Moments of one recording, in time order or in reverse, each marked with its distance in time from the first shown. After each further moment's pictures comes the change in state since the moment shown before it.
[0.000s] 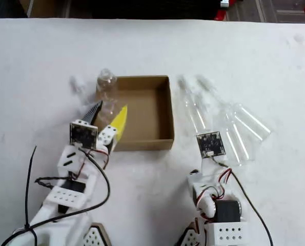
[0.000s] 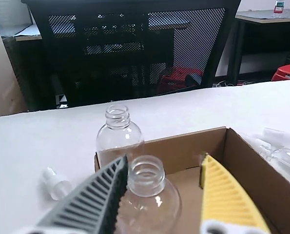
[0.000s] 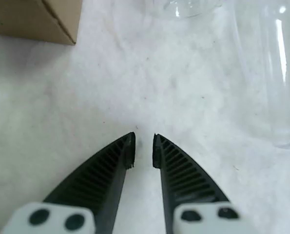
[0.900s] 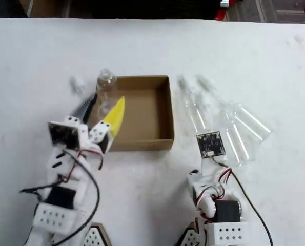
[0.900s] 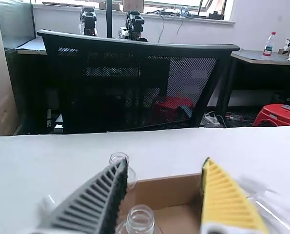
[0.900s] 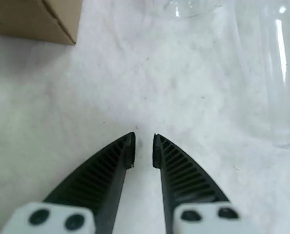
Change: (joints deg) left arm 0.0 -40.8 -8.5 45.9 5.6; right arm 0.0 0.0 0.0 0.0 0.0
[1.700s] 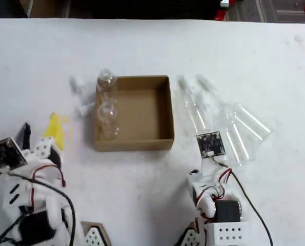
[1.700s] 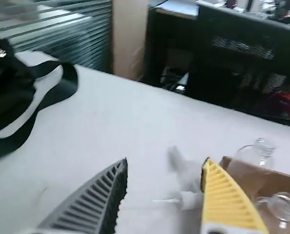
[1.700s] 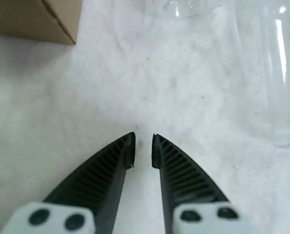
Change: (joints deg) left arm -32.1 -16.3 -10.5 39.8 4.0; right arm 0.0 0.0 0.0 0.0 0.0
